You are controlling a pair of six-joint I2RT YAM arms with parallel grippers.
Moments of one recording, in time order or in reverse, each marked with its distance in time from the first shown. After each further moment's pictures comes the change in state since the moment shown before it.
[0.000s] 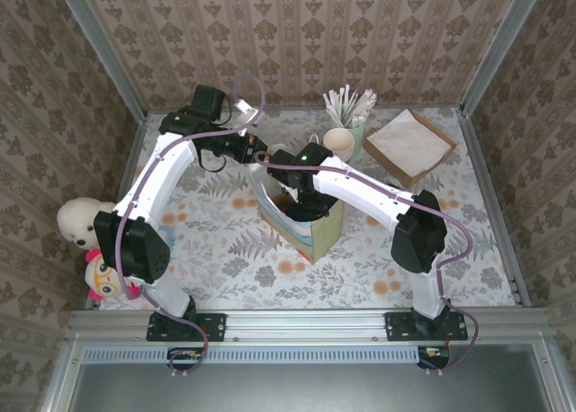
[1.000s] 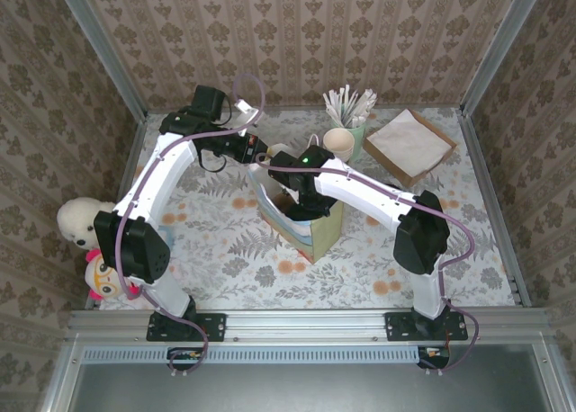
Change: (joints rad) left arm 0.000 0.000 -0.005 0.008 0.000 -0.003; right arm 0.000 -0.018 -0.048 0.041 0.000 0.000
